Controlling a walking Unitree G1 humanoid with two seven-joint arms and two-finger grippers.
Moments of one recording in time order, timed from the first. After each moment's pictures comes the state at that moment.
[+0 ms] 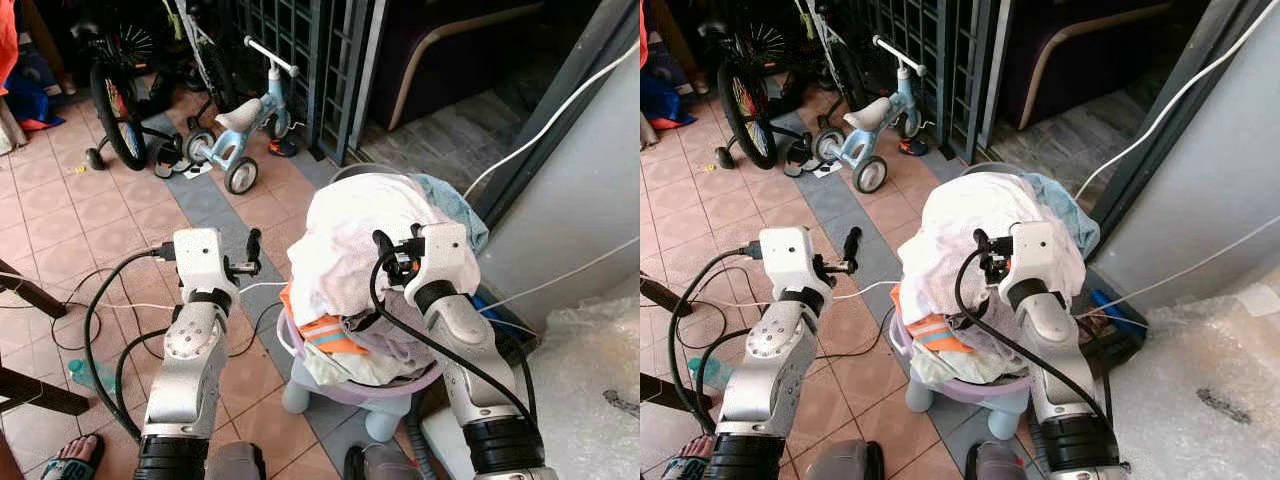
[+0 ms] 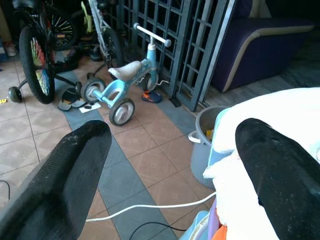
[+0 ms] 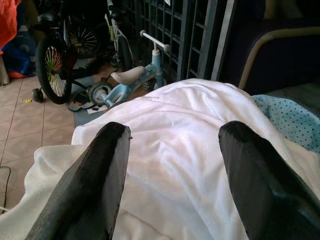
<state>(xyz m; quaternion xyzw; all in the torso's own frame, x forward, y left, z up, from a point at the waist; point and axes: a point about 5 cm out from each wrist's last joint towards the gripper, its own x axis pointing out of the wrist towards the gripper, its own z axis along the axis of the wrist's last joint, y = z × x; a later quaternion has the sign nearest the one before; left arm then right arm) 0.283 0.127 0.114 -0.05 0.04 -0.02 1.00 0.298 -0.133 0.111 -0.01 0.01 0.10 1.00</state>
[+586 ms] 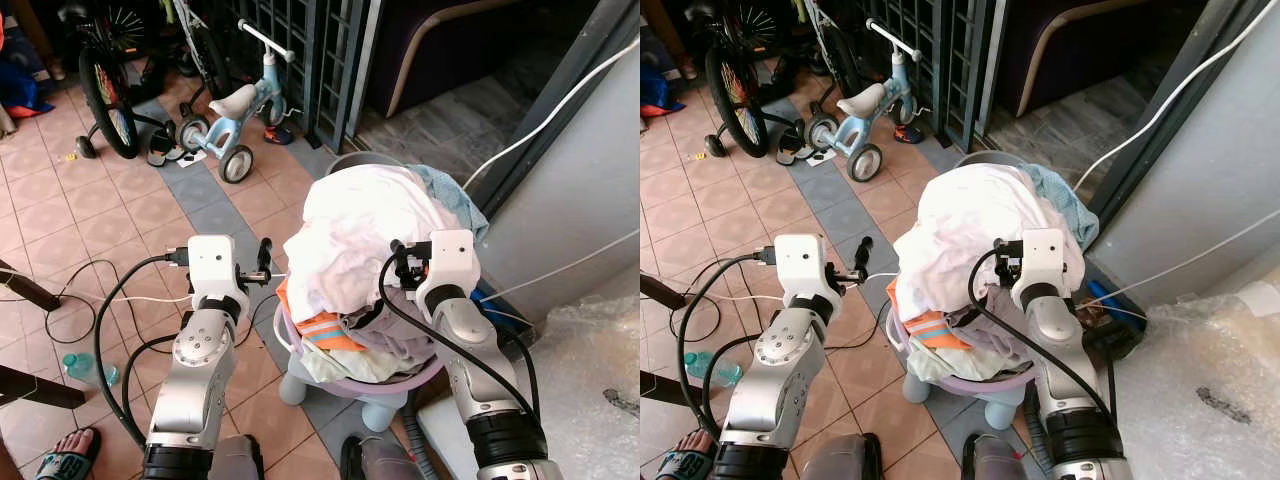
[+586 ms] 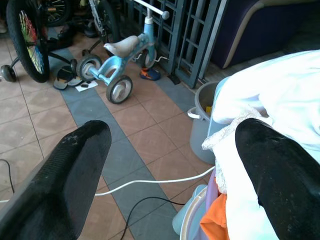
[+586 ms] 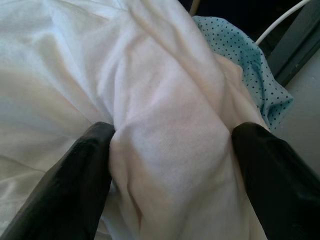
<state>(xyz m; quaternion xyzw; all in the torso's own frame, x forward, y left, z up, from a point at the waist) 0.274 0.125 0.102 -0.04 0.06 -0.02 1.00 0.300 -0.166 0.077 -0.07 0.11 -0.02 0.99</state>
